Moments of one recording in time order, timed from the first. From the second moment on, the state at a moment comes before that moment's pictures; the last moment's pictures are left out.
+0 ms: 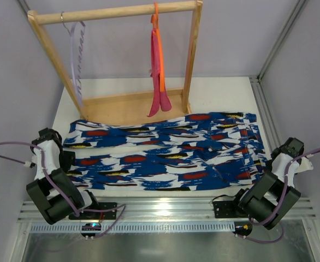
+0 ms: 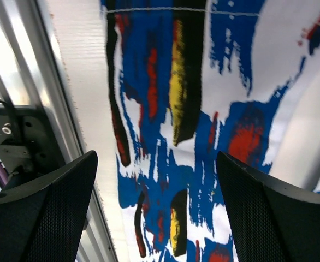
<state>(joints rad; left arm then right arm) 0.53 1.26 0.84 -1.07 -0.26 -1.00 -0.77 1.16 0.59 -0.59 0.26 0.68</state>
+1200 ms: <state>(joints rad) 0.81 1.35 0.67 -0.69 -0.27 -0.96 -0.77 1.07 0.62 -0.72 0.15 0.69</state>
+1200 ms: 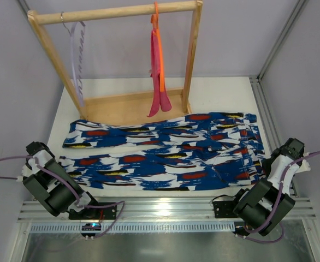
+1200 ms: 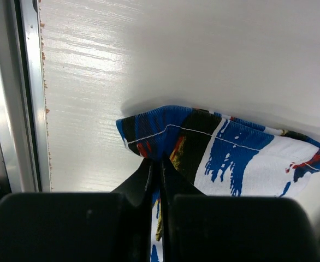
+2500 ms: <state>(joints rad) 0.82 1.40 0.78 -0.79 -0.18 -0.94 -0.73 1.16 0.71 -0.83 0.34 0.76</state>
